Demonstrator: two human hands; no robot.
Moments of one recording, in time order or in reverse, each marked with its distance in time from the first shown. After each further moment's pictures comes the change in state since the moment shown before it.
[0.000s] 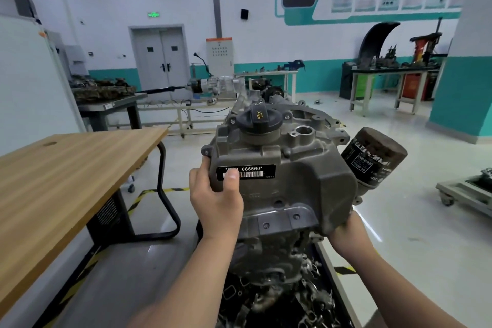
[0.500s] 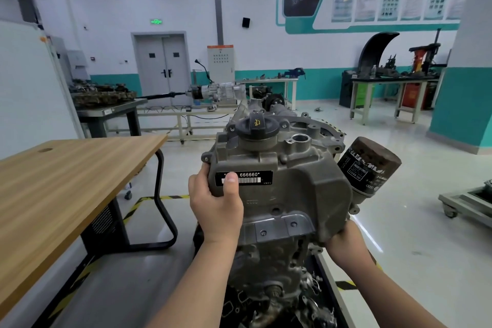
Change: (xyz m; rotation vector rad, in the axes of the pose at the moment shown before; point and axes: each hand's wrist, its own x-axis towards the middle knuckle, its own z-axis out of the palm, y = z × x) left_hand 0.018 -0.019 0.022 0.017 0.061 -0.016; right_hand 0.023 -0.001 0.009 -0.027 -0.022 0.046
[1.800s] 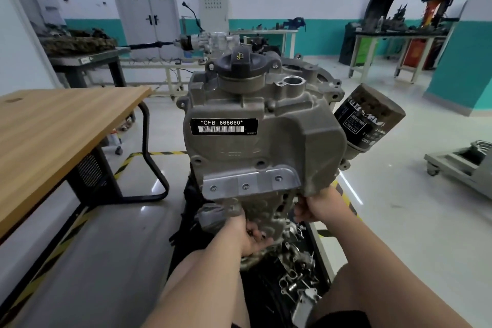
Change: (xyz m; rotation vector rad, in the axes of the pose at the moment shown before) left_hand -0.099 -0.115 0.019 -0.165 -0.363 -1.719; right_hand -0.005 -0.011 0.006 0.201 -0.354 0.396
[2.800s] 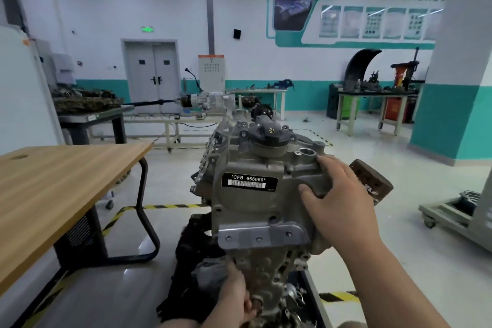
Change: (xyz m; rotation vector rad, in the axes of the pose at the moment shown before) left_hand 0.029 0.004 0.004 0.059 0.121 0.127; right_hand -0.072 -0.097 -0.034 -0.475 0.684 -0.682
